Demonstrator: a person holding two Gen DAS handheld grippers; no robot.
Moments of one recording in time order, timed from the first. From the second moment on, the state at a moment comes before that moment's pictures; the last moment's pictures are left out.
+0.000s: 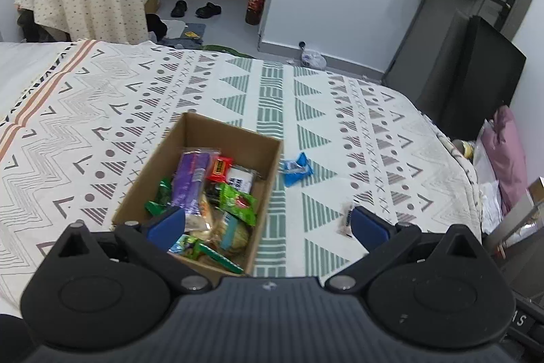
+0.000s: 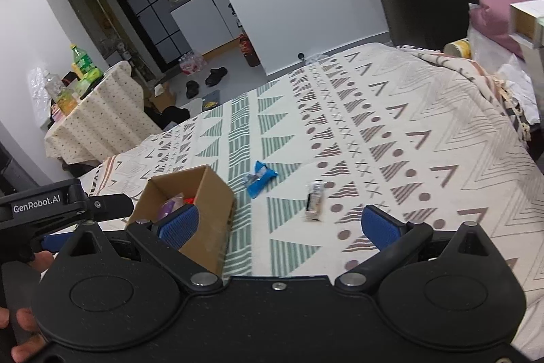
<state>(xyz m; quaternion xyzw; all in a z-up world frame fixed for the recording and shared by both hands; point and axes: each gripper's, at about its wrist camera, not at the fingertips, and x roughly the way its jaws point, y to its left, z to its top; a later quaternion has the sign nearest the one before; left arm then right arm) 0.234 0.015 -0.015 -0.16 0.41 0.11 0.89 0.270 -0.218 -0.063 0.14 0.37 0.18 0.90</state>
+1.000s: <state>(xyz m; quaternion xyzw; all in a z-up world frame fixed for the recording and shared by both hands) 0.329 -0.036 -0.079 -0.12 0.46 0.05 0.88 0.366 -0.220 -0.163 0.20 0.47 0.19 0.84</state>
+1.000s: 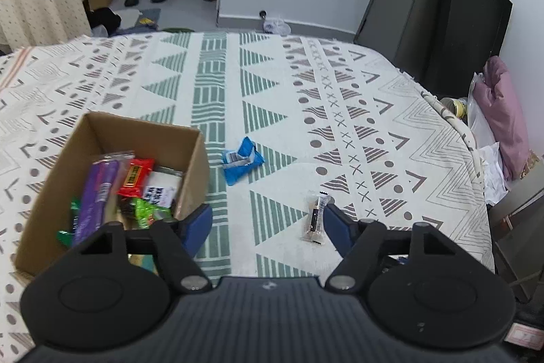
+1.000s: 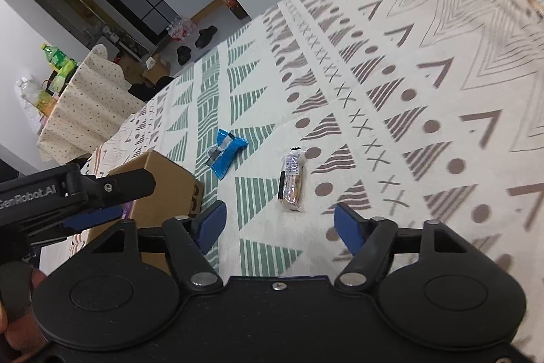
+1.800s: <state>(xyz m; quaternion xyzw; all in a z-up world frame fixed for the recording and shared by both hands) 0.428 -0.040 -0.148 -0.11 0.51 0.04 0.85 0.432 -0.210 -0.220 0.21 0.51 0.16 0.82</state>
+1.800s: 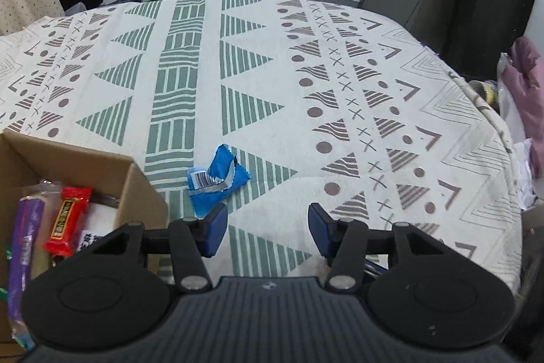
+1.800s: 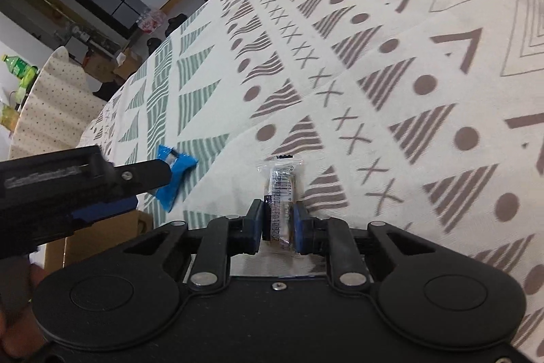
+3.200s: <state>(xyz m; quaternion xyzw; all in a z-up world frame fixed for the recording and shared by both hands) 0.454 -0.021 -0.190 -0.18 0.49 0.21 0.83 0.427 -0.237 -0.205 0.24 0.50 0.10 0.83</state>
